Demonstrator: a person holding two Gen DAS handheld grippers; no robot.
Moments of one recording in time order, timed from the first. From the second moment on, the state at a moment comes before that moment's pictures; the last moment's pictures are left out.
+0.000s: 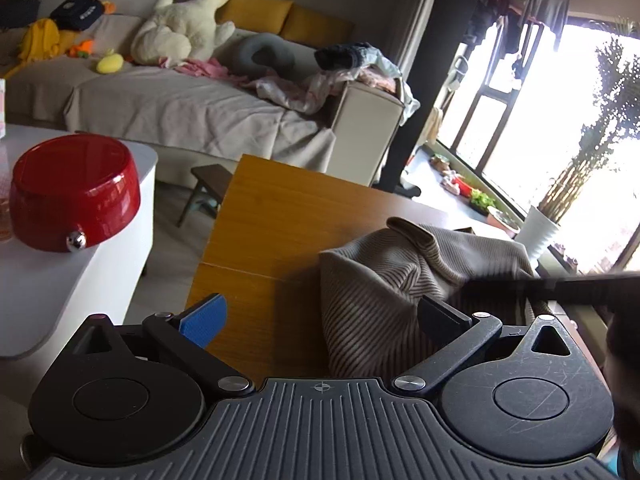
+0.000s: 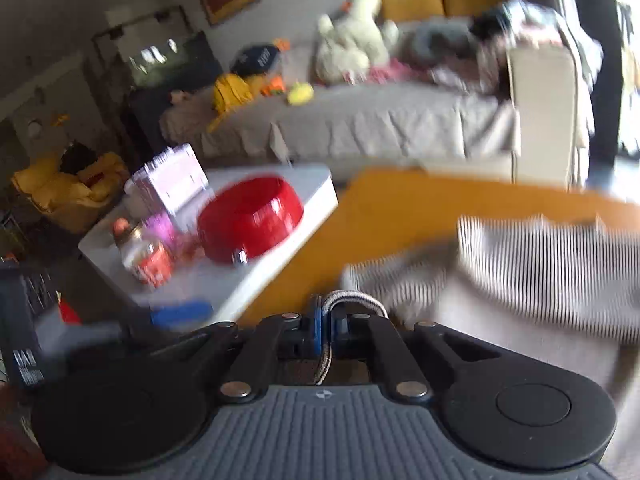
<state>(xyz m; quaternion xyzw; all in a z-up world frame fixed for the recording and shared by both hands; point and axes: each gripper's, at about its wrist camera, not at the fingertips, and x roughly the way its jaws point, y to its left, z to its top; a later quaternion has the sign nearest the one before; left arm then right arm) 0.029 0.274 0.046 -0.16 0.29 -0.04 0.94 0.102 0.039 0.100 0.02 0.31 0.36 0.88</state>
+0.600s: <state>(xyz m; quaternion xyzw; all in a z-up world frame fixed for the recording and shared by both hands) 0.097 0.174 0.052 -0.08 0.32 -0.16 0.93 0.210 -0.123 0.164 0.02 0.20 0.21 0.96</state>
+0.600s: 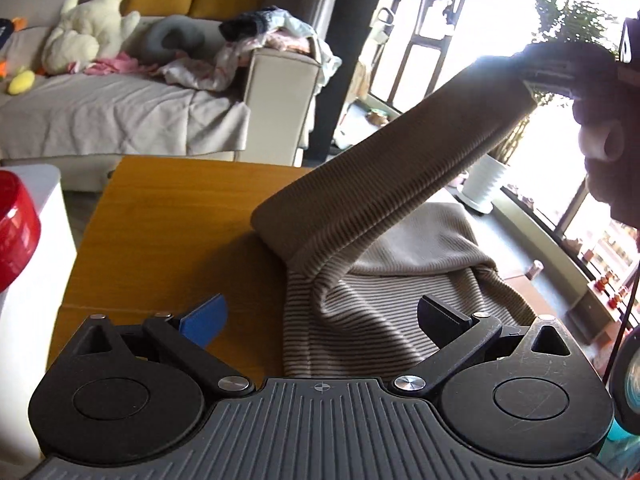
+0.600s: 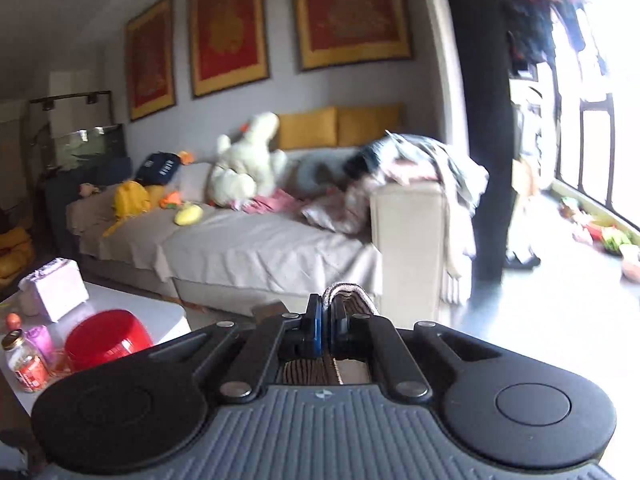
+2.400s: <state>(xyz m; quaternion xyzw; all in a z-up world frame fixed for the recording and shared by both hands) 0.111 0.031 -0.012 0.03 0.33 -0.04 0.94 0.126 -0.154 -0.024 0.08 0.32 0.11 0.94</state>
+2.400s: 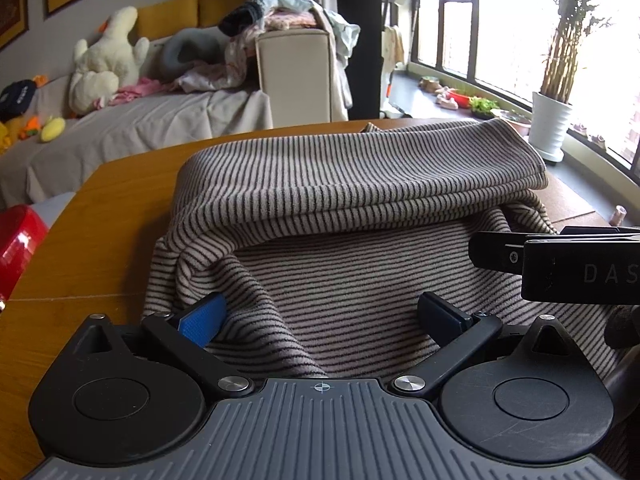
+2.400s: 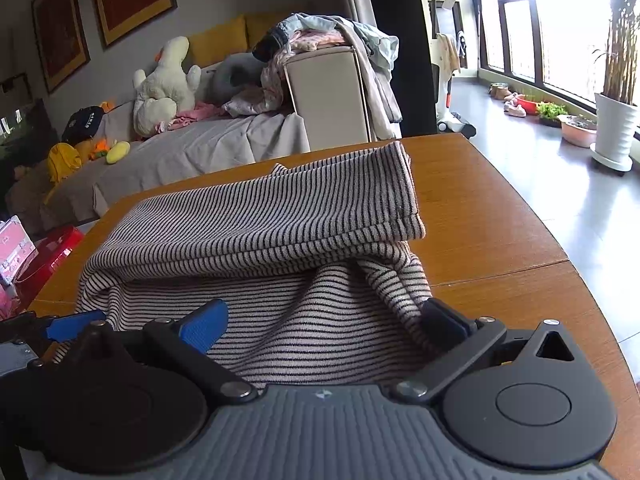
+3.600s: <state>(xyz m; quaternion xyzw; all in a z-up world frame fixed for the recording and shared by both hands) 0.124 0.085 0.067 -0.01 0.24 -0.17 0.95 0.213 -0.138 0.049 0.01 0.30 0.17 0.94</state>
